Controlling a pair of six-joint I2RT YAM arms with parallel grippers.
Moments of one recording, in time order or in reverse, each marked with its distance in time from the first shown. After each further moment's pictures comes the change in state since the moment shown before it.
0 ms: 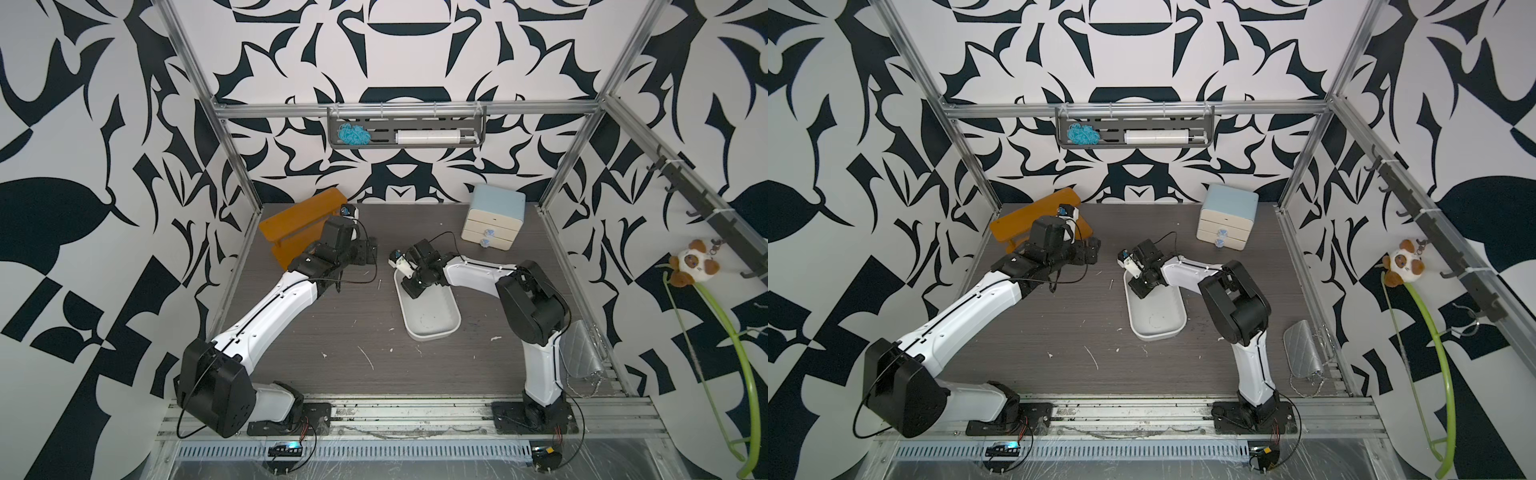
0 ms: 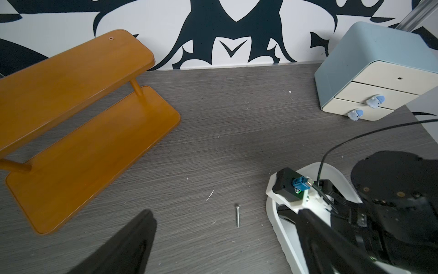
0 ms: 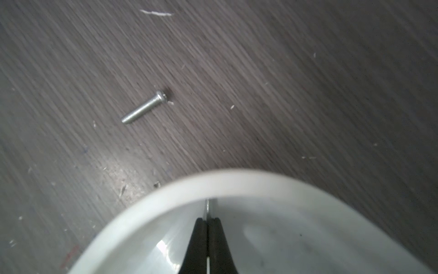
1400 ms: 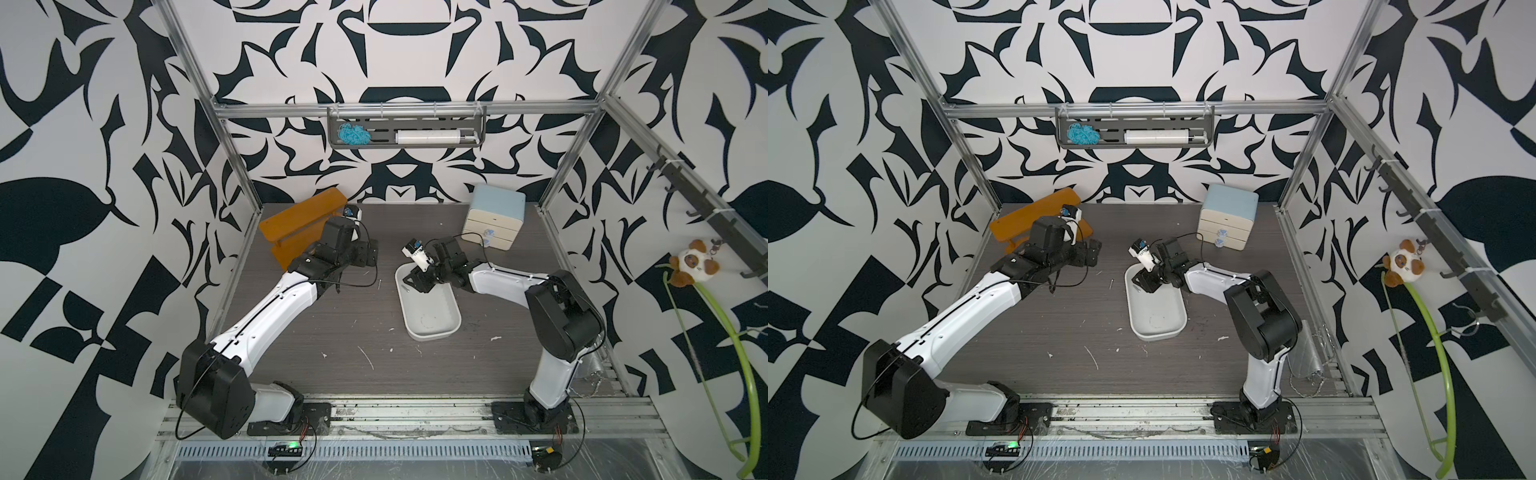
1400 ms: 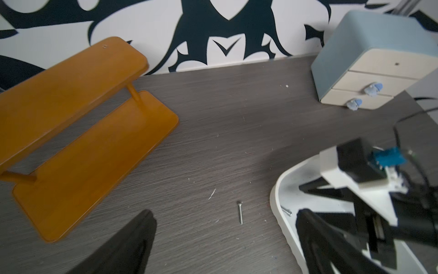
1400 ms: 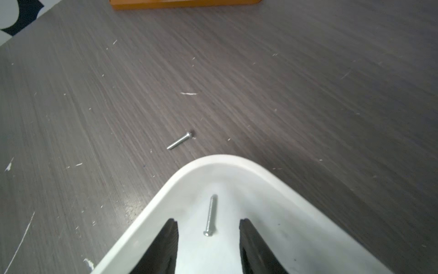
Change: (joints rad) left arm -0.005 -0.017 -0.001 -0.004 0.003 0.045; right arm -0.079 -0.210 -0.247 0.292 -0.246 0.051
